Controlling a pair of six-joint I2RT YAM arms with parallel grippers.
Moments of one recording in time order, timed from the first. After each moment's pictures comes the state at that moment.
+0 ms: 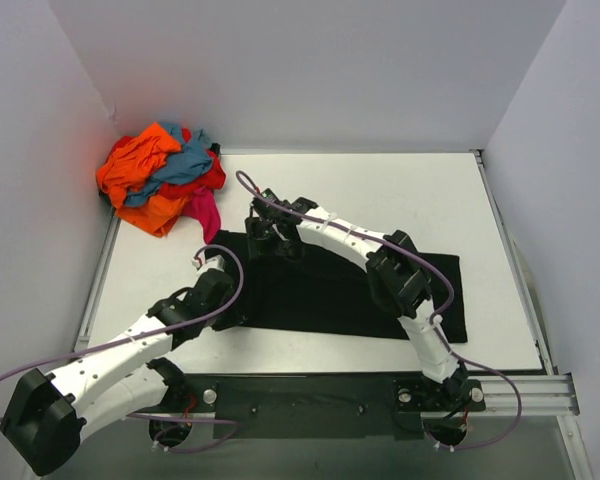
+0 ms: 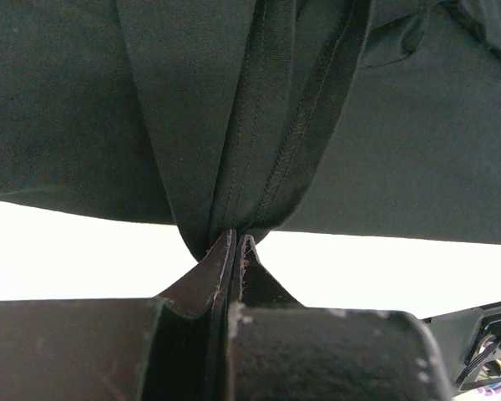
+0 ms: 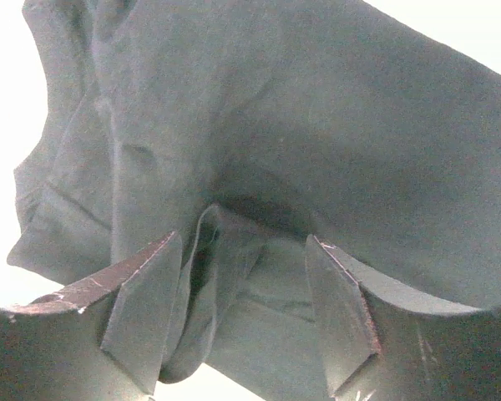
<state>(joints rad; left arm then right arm) -0.68 0.92 0.49 -0.49 -0.13 -0.93 0.83 2.21 1.83 -0.66 -0.06 0.60</state>
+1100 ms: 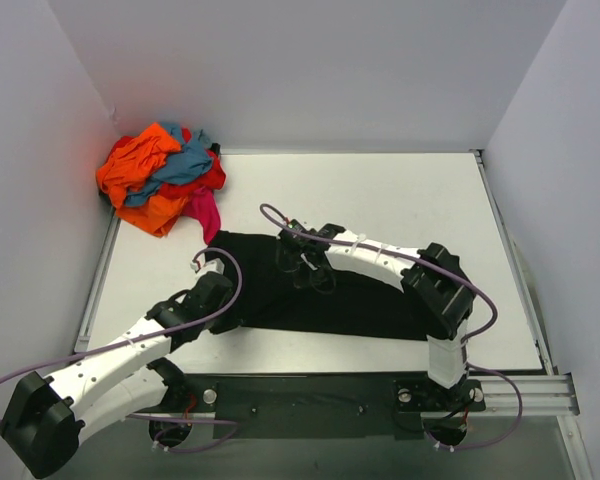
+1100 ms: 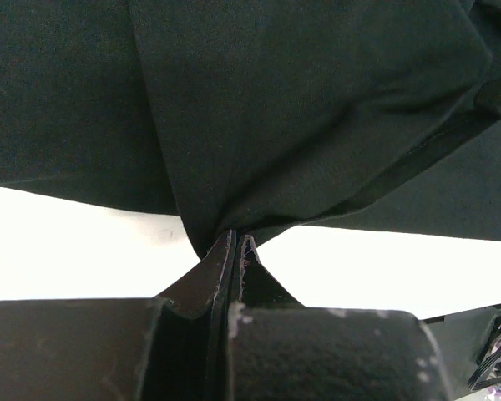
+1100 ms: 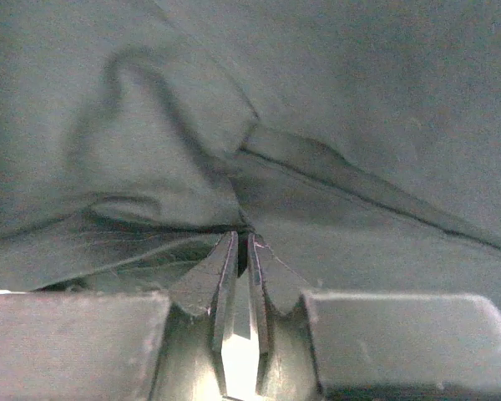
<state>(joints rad) -0.69 0.89 0.46 -0.52 -0.13 -0.93 0.87 1.91 1.39 -0.68 0.08 0.58</state>
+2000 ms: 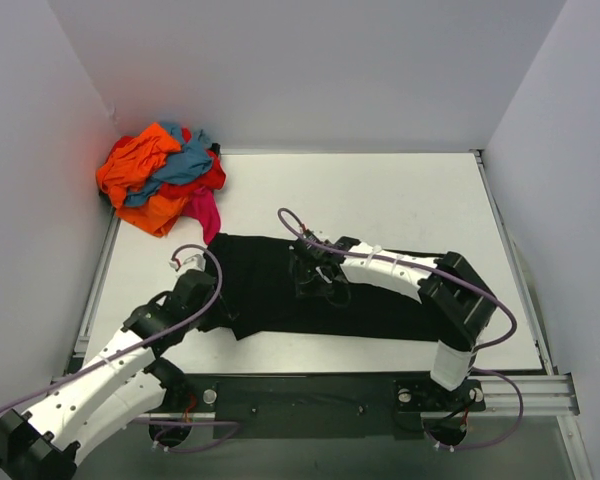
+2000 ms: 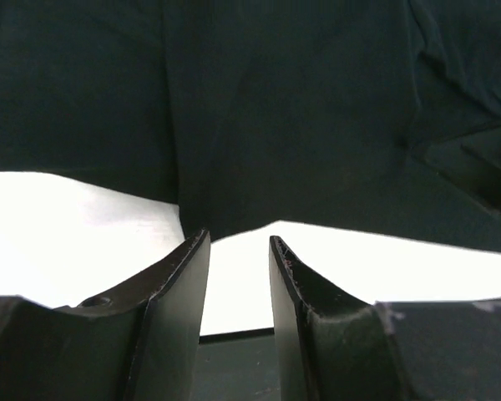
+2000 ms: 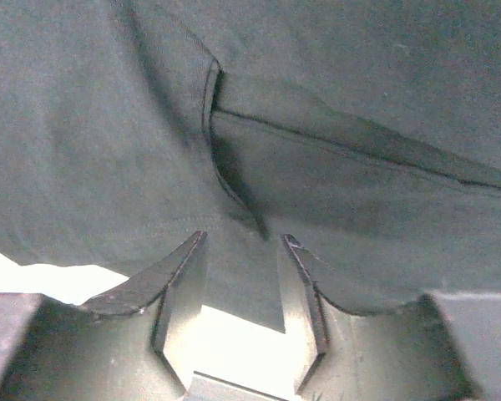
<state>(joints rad) -0.64 0.72 0.53 -0.69 -0.14 -0.96 0.86 1.76 1.14 -0.55 0.06 0.73</state>
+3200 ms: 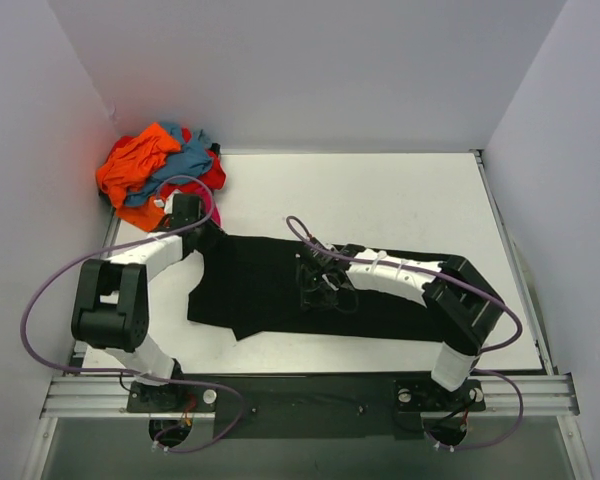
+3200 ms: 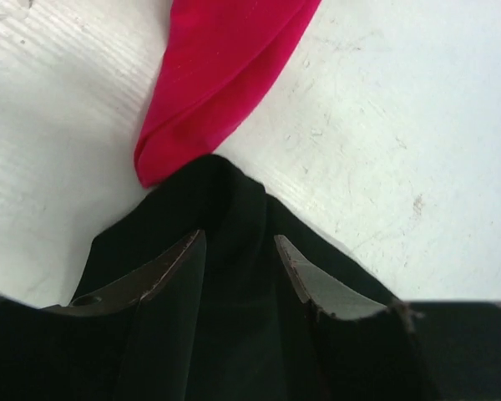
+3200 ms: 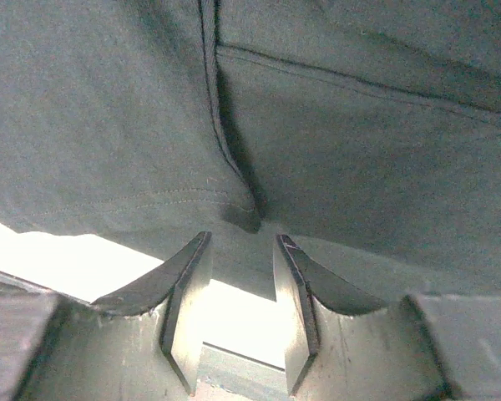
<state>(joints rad) -0.14 1.61 0.91 -0.12 -0.07 -0.89 0.86 1.73 1.05 -0.53 -0.04 0.81</state>
